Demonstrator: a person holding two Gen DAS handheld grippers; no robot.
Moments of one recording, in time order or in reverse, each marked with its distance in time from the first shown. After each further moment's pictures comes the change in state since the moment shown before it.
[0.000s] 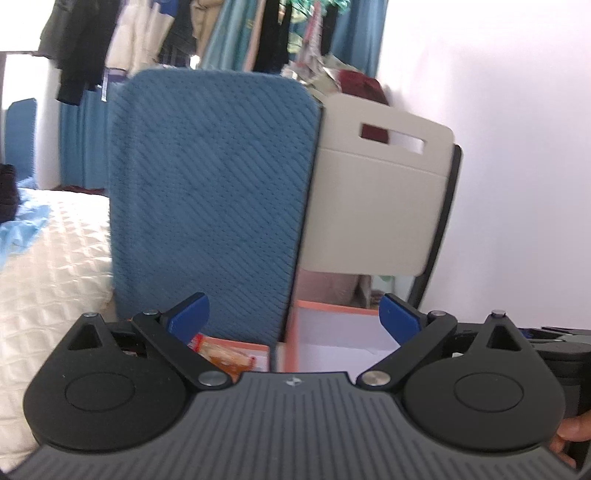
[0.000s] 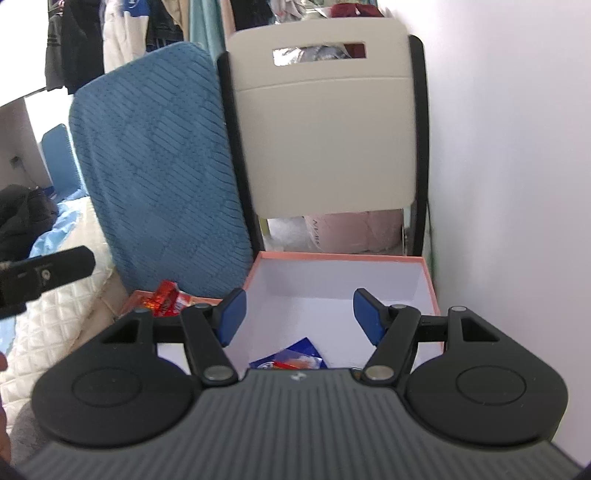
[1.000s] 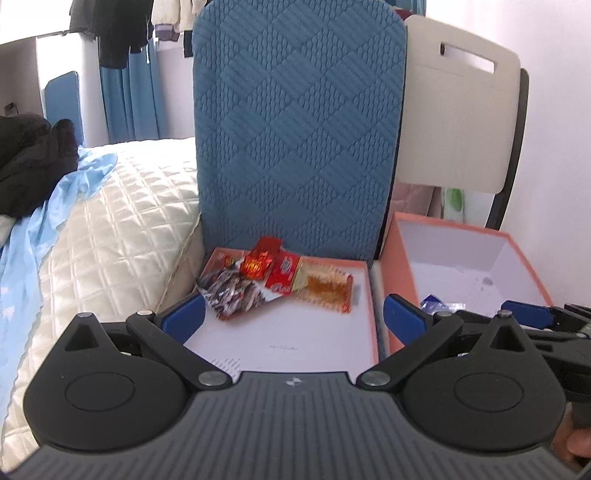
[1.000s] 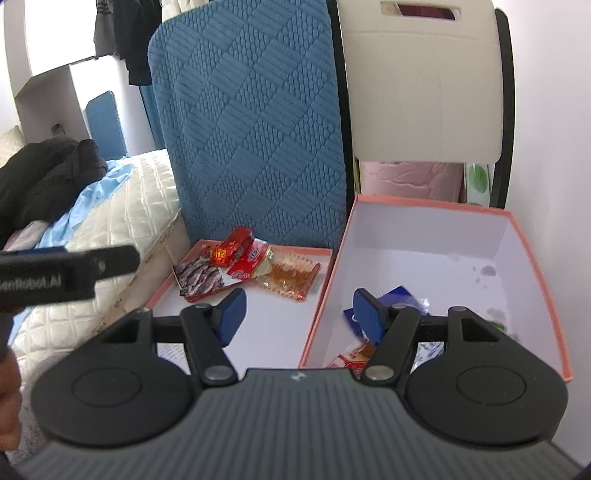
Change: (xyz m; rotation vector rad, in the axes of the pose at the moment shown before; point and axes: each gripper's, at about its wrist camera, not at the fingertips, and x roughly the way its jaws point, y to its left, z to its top) left arm -0.008 0.084 -0.069 0.047 0.201 0.187; right arm 0.027 0.098 -0.085 -0.050 0.052 0.105
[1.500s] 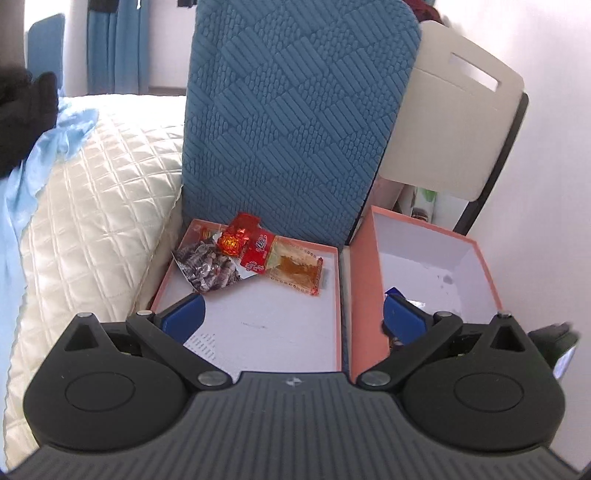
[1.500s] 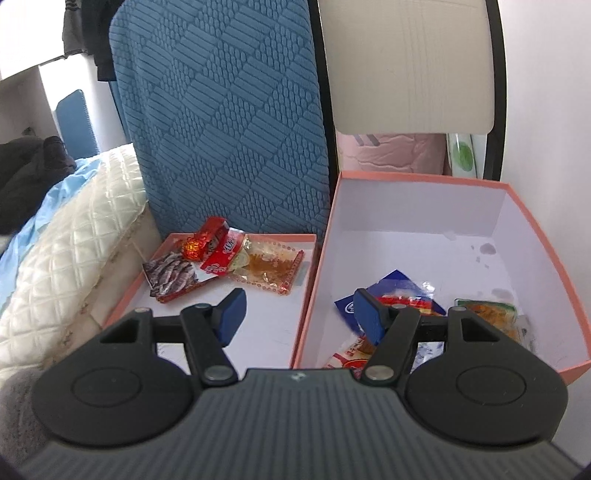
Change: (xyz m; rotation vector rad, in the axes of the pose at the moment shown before) left arm -0.012 0.027 0.054 -0.128 0.152 -0.138; right arm 0.048 0.000 -0.010 0.065 0.030 -0.068
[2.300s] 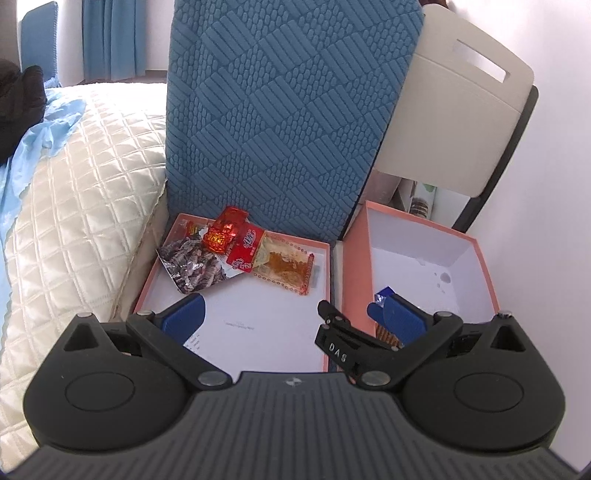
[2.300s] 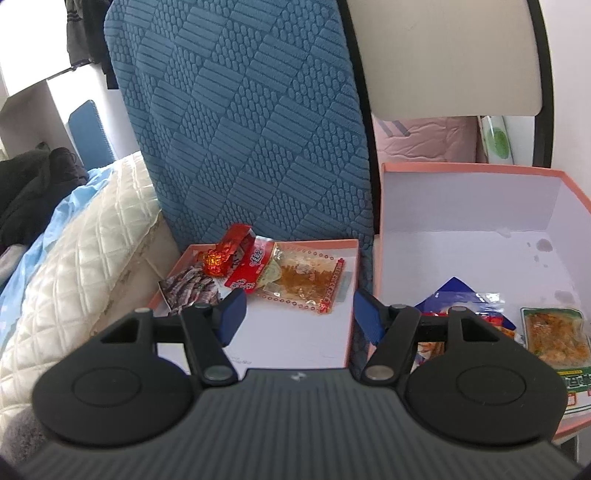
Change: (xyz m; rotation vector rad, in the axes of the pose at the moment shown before) left arm 0.033 -0.021 0.022 -0.009 0.057 0.003; right arm 0.058 0.017 0.009 0.032 0.007 0.100
